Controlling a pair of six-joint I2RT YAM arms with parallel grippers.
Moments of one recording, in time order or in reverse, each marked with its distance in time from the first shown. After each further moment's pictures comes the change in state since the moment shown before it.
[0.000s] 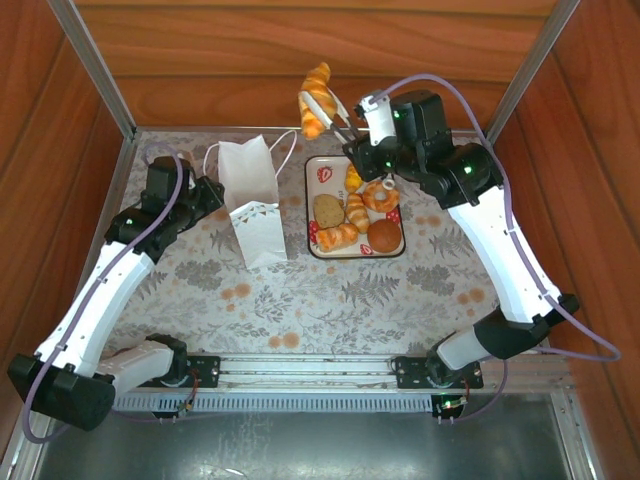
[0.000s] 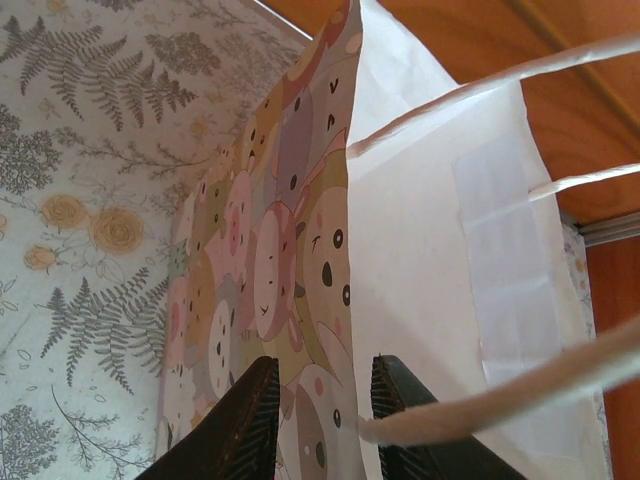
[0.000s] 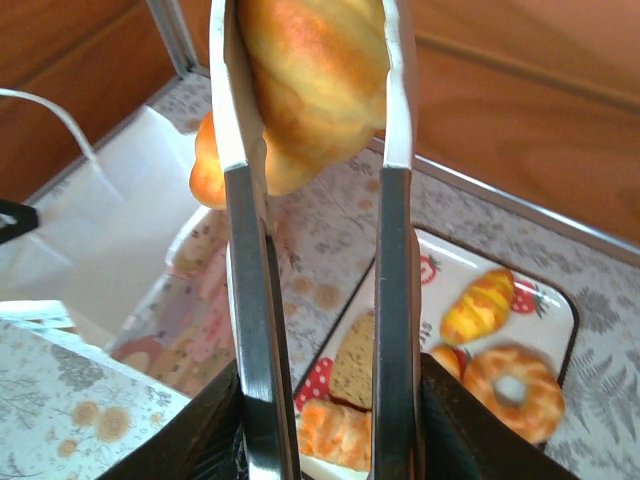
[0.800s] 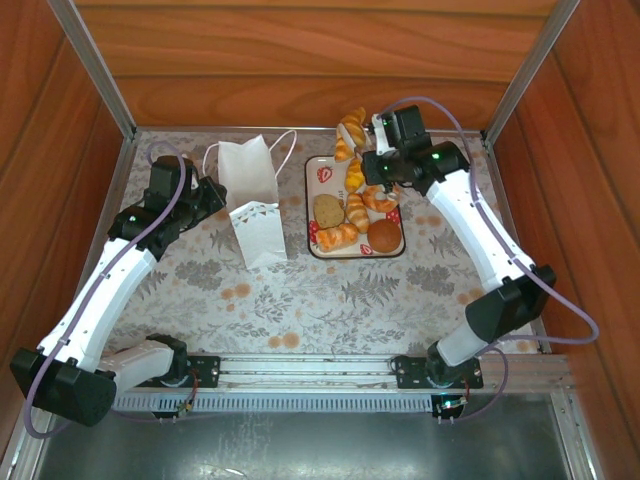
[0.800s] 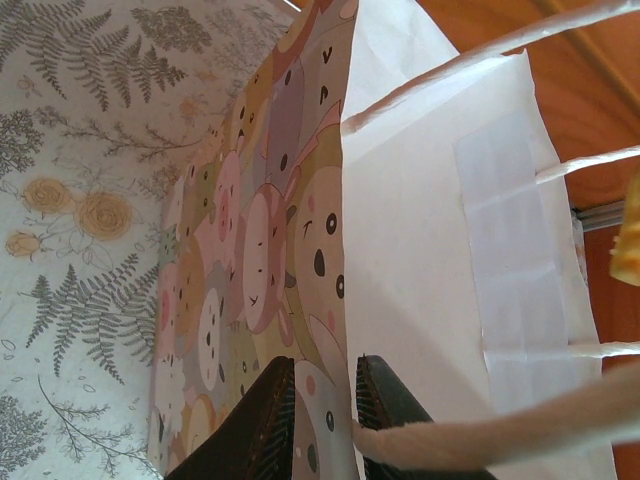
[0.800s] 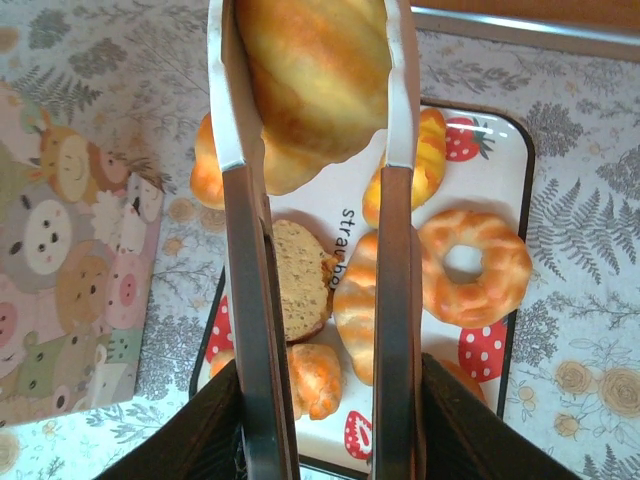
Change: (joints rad) left arm 0.000 0.027 0.000 0.000 0.042 -0.003; right arm -0.183 0.067 -0.290 0.082 0.035 0.128
